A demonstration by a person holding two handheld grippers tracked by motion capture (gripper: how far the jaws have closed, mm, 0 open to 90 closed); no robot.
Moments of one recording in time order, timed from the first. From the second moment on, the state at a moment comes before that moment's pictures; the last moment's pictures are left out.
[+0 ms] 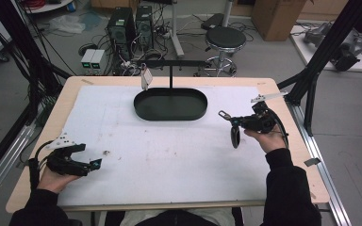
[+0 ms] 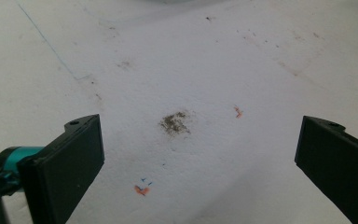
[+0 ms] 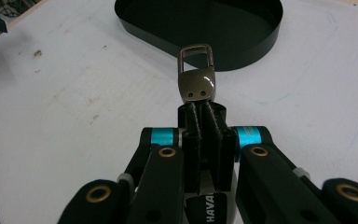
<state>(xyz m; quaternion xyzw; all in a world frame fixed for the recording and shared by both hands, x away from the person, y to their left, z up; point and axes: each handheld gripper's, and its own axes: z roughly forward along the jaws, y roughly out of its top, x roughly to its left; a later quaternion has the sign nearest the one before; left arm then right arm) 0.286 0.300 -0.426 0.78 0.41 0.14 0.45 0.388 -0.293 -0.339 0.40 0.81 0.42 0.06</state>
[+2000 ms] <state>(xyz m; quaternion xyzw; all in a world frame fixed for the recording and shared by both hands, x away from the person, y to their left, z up) 0.284 0.303 -0.426 0.77 0.41 0.13 0.47 0.475 -0.189 -0.279 0.38 0.81 0.44 0.08</state>
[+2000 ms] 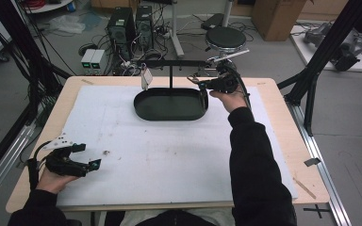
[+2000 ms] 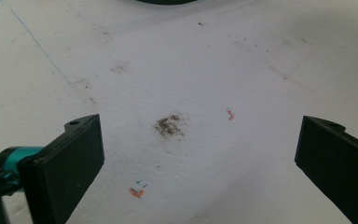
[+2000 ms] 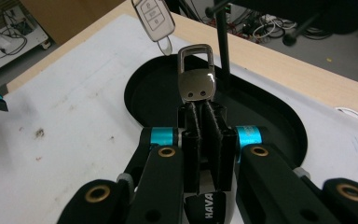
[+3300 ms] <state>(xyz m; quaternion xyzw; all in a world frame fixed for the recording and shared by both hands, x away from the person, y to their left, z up) 0.282 0.310 -0.427 0.76 0.41 0.12 0.49 0.508 -0.148 -0.294 0.41 0.79 0.45 0.13</state>
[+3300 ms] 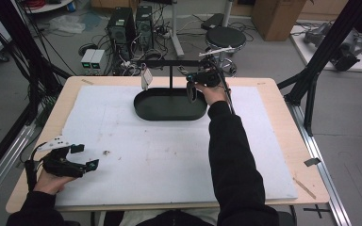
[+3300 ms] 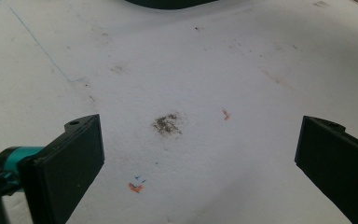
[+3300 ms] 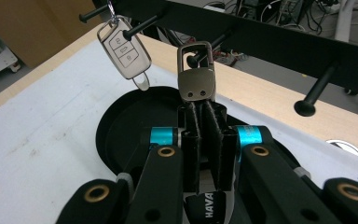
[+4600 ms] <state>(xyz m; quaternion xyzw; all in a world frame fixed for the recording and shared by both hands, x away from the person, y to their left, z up) 0.282 0.313 -0.421 0.74 0.41 0.12 0.53 0.523 -0.147 -0.313 0.42 0.77 0.46 0.12</state>
